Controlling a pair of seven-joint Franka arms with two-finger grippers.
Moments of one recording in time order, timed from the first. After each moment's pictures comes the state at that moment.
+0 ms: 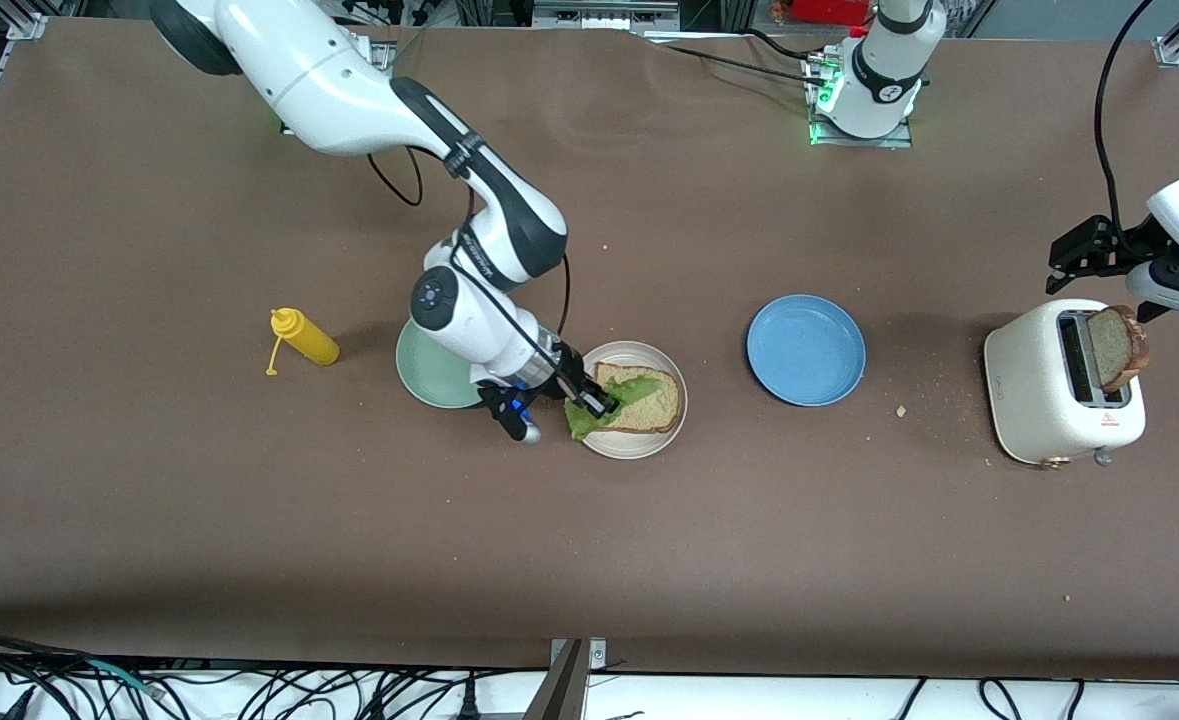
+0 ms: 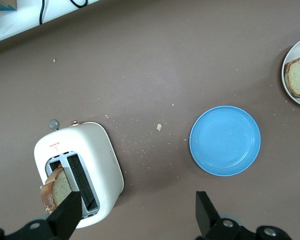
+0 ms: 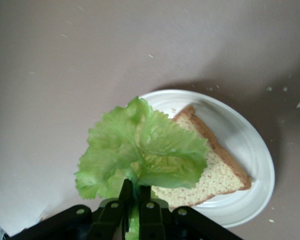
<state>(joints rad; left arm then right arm) -0.03 0.05 0.06 -1.63 0.01 1.73 0.38 0.46 0.89 0.28 -1.34 0.34 2.61 1.17</state>
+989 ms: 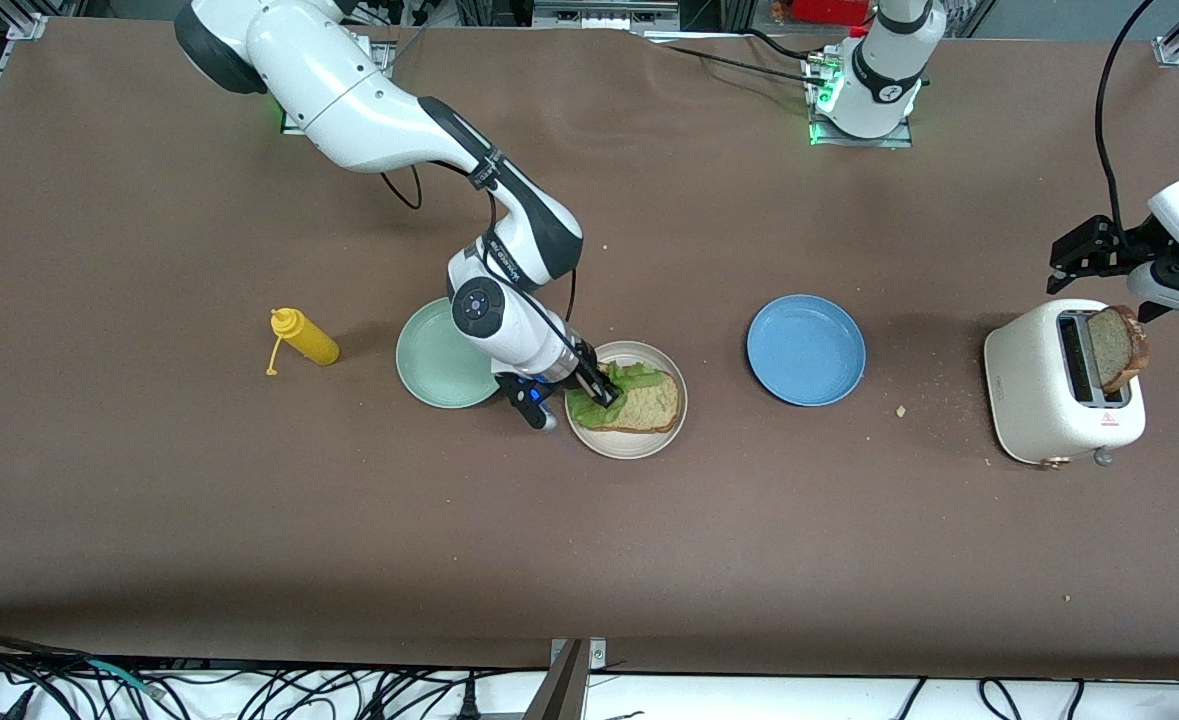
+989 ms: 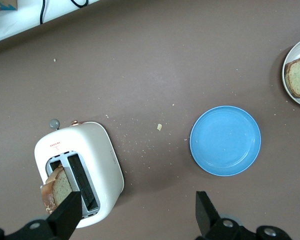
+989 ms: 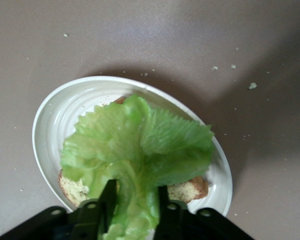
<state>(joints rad) -0.03 0.05 0.06 -1.63 0.01 1.73 0.38 0.48 0.94 0.28 -1.33 0.21 2.51 1.32</state>
